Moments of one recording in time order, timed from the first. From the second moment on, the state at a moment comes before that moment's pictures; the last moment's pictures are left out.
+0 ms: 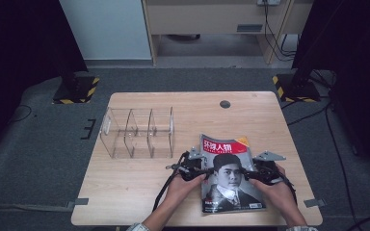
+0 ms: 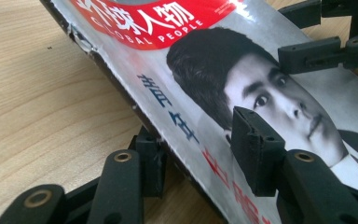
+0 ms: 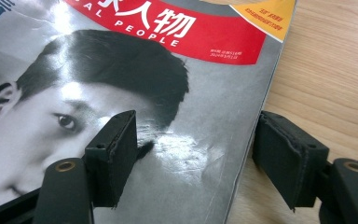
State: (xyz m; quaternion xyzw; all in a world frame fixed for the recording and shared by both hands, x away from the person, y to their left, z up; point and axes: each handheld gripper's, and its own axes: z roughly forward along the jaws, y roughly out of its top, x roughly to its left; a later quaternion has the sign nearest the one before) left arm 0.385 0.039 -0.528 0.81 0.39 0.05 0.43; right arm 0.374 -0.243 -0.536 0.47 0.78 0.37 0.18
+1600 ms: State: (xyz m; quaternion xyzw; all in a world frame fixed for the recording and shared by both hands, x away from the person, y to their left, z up) left arm 0.440 0.022 -0.499 0.84 0.38 0.02 0.39; right arm 0.376 -0.234 -0.537 0.46 0.78 0.38 0.18
